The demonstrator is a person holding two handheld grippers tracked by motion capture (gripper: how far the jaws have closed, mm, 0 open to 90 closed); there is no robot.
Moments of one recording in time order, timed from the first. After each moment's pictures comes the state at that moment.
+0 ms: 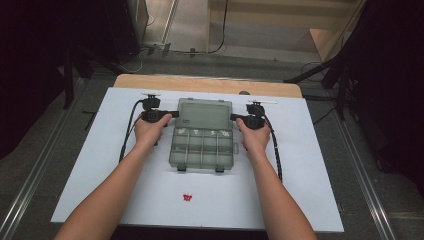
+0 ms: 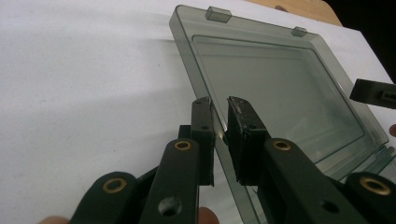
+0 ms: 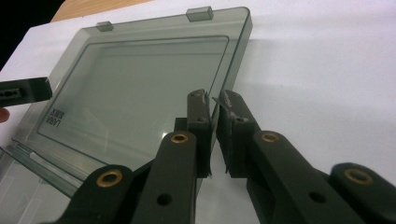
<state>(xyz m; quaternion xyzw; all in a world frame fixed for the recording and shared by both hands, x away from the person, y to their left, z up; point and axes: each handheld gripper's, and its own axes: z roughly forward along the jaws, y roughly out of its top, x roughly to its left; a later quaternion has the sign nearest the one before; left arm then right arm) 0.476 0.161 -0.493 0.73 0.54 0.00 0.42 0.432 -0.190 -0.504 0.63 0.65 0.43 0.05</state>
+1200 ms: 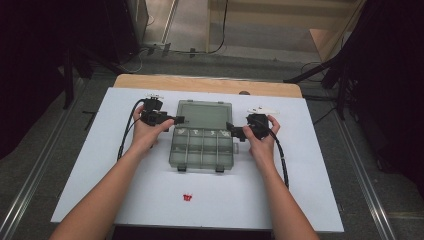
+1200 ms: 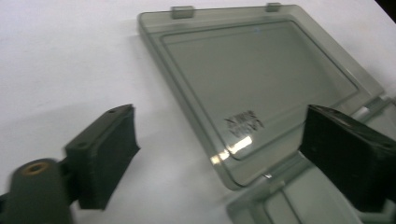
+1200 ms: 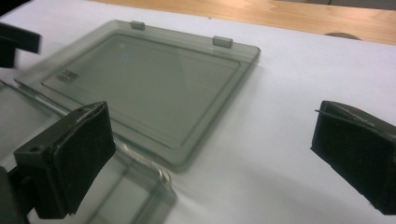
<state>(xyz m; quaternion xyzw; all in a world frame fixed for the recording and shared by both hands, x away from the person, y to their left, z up) 0.454 0.154 -0.475 0.79 0.47 0.04 0.40 0.385 -0.191 -0.494 0.52 0.71 0.43 0.19</state>
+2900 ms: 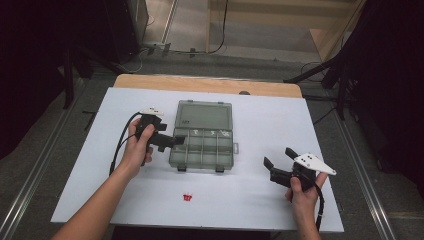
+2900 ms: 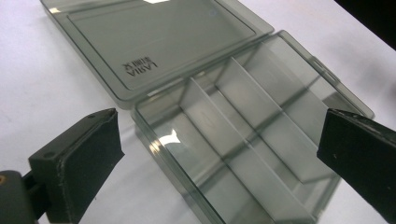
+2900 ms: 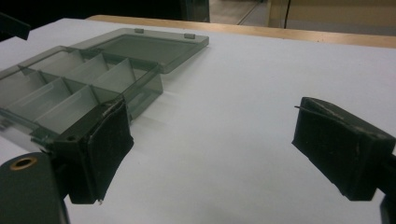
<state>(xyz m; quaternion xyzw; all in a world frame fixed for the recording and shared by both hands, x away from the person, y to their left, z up) 0.379 0.158 -0.449 0.83 0.38 0.02 0.41 0.222 -0.269 -0.492 0.51 0.66 0.48 0.27</state>
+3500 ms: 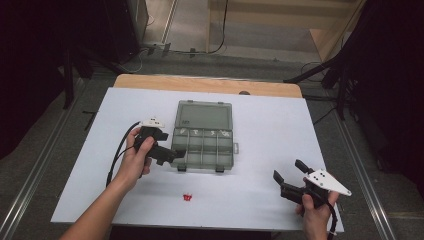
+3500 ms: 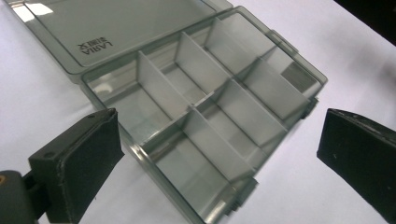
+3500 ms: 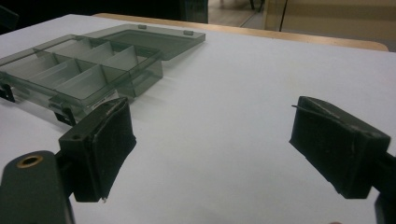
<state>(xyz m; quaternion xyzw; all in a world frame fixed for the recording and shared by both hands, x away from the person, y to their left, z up) 0.338 0.153 -0.439 0.84 0.35 0.02 0.41 0.181 -0.288 -0.496 0.50 0.66 0.49 0.29</state>
